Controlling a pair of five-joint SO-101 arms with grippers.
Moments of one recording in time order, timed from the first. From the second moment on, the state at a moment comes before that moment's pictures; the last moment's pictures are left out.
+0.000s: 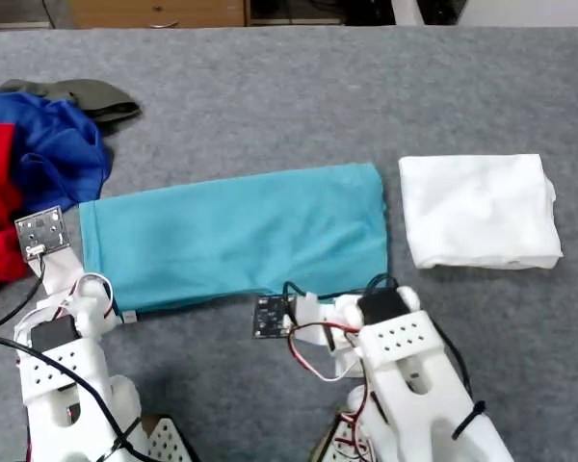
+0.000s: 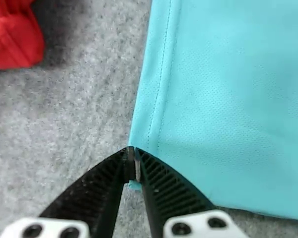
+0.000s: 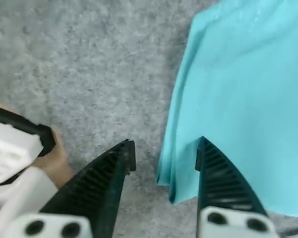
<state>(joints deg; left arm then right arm) -25.5 -62.9 81.0 47.5 -10.1 -20.9 -48.4 75.0 71.2 61.0</state>
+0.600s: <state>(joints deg) -25.5 -62.9 81.0 47.5 -10.1 -21.0 -48.4 71.1 69.9 61.0</state>
